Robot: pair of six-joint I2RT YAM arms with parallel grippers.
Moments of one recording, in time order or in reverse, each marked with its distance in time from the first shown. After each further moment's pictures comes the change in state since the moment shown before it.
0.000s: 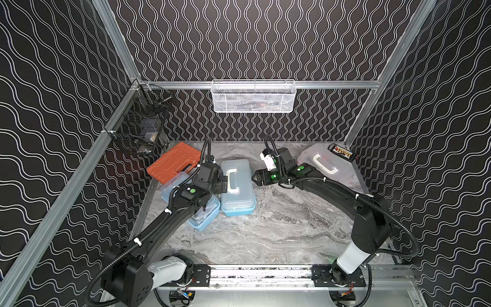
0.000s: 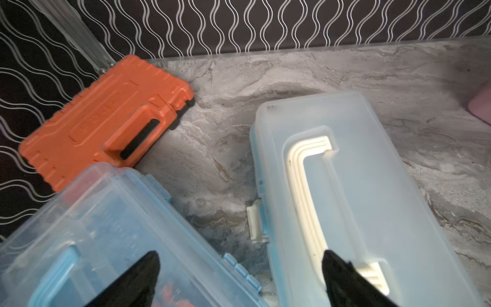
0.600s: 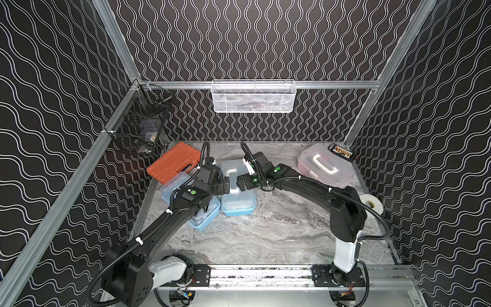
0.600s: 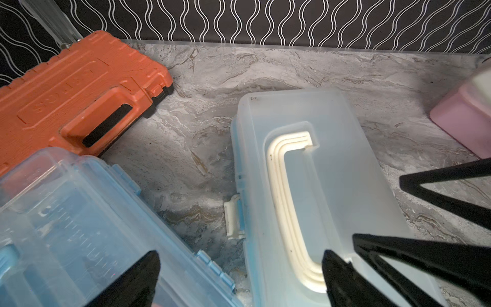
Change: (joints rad) left arm 0.008 -0.044 -0.051 0.045 0.063 -0.072; right arm 0.151 0.233 0.214 -0.055 0.159 0.000
